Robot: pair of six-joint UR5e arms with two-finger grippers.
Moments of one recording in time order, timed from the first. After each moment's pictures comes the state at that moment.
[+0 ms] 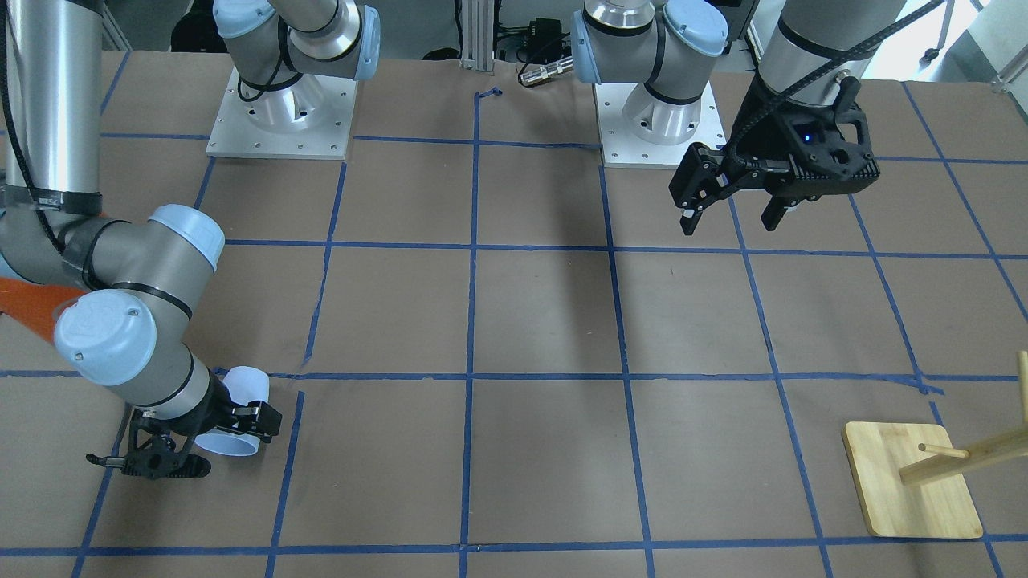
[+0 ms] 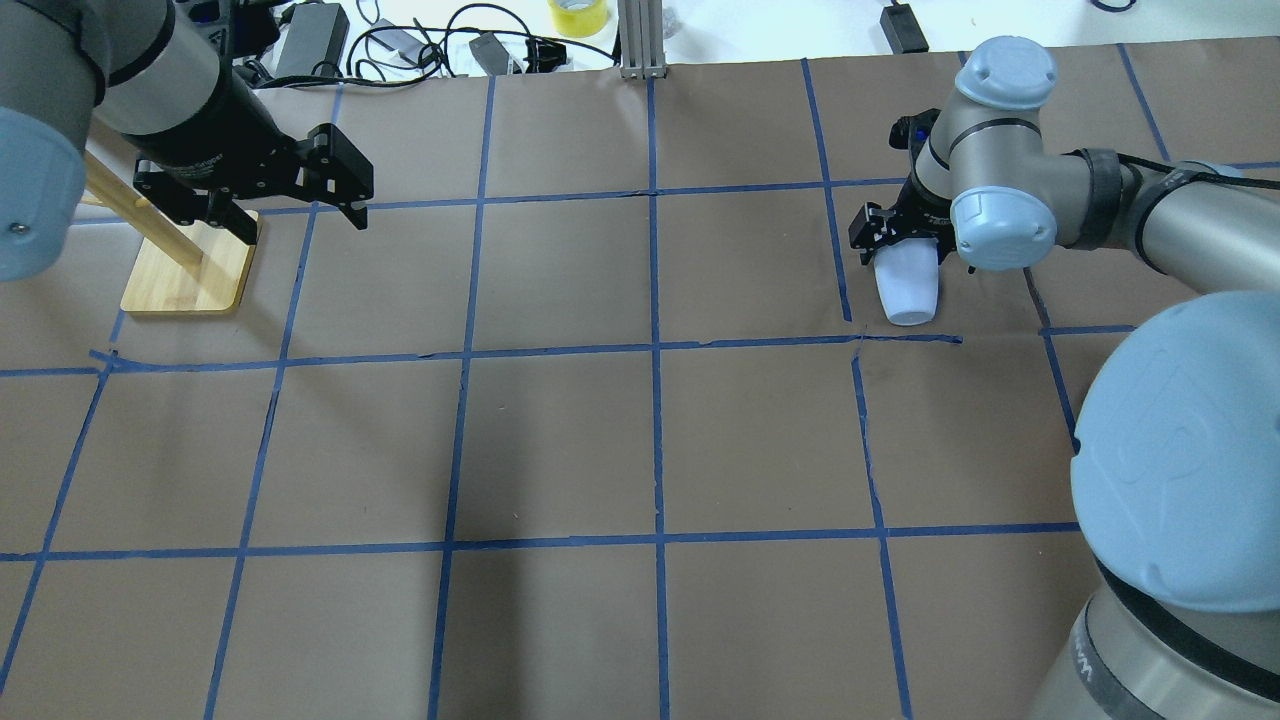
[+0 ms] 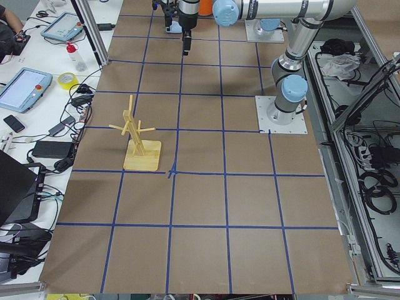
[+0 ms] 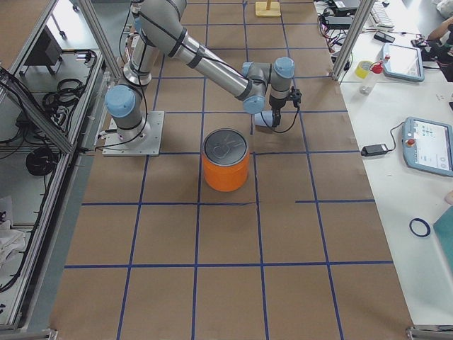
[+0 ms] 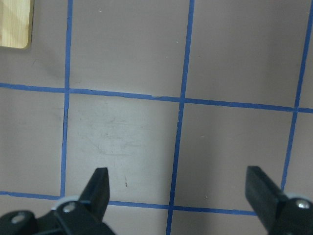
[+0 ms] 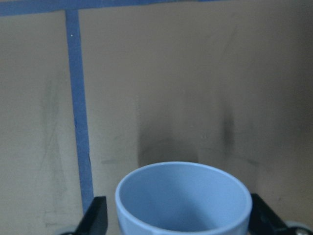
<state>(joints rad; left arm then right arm) -1.50 -1.53 -1.64 -1.43 1.56 -0.04 1.44 -1.03 1.69 -2.29 -1.55 -0.09</state>
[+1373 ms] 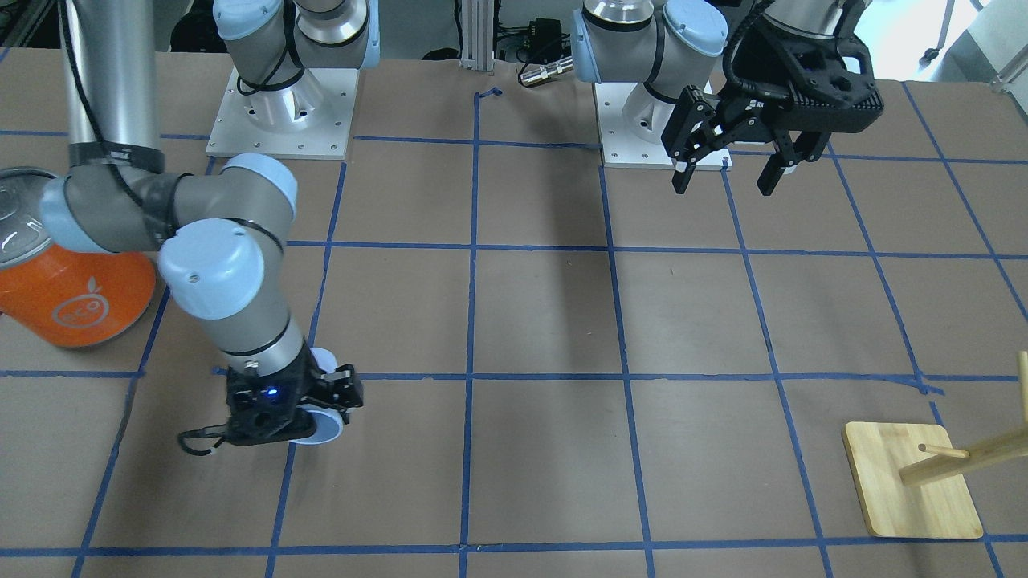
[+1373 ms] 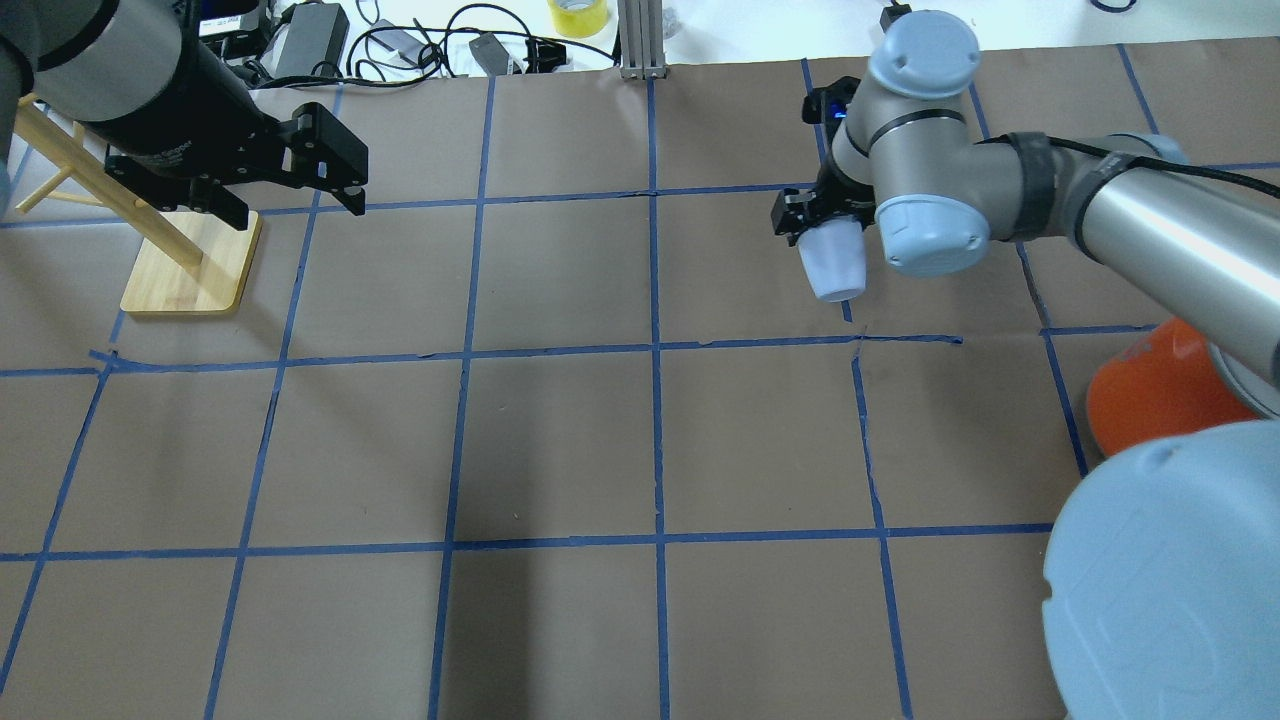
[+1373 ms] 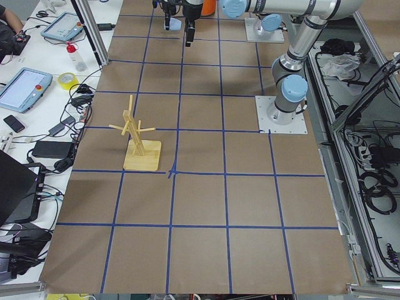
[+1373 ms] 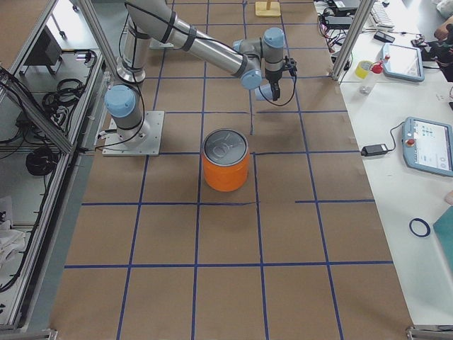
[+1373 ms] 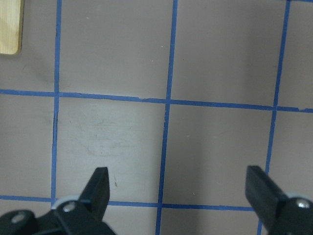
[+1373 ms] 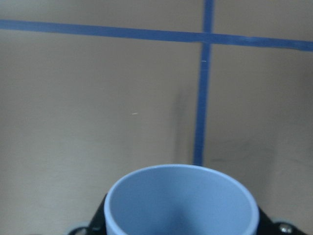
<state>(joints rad) -1.52 -1.46 -1.61 -1.46 1.52 0.00 1.67 -1.12 1.69 -2.32 -1.52 -0.07</state>
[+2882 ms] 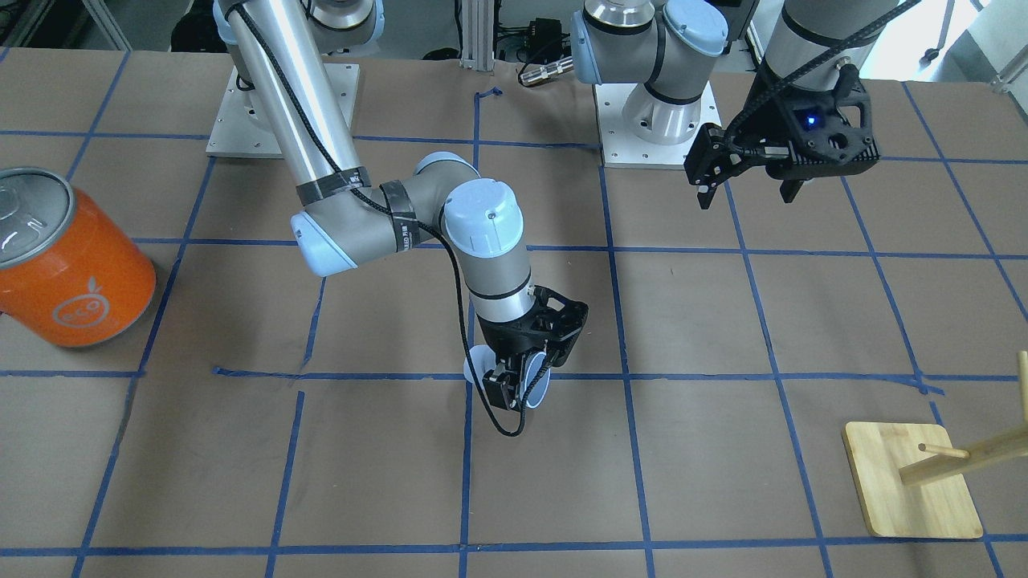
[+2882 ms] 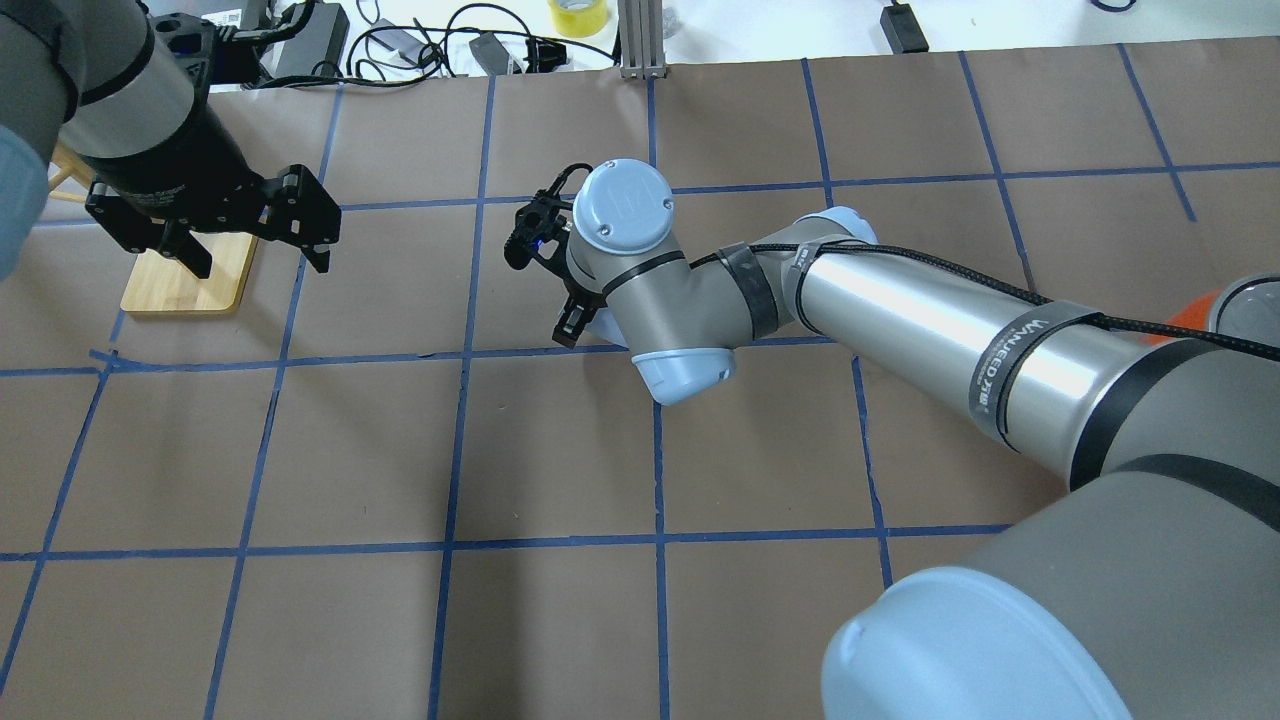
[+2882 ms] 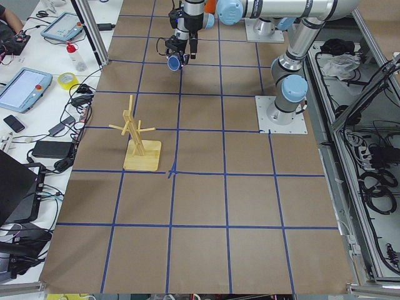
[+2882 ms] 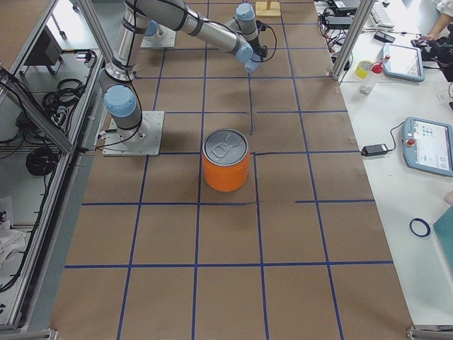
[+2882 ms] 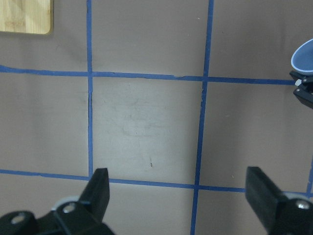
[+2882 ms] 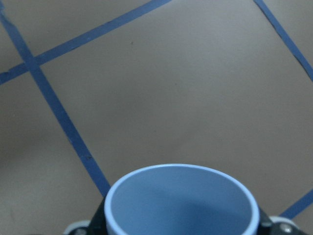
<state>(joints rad) -1.50 -1.50 -1.64 -1.54 1.66 0.01 2.02 -0.98 1.66 -2.59 -1.49 -0.69</state>
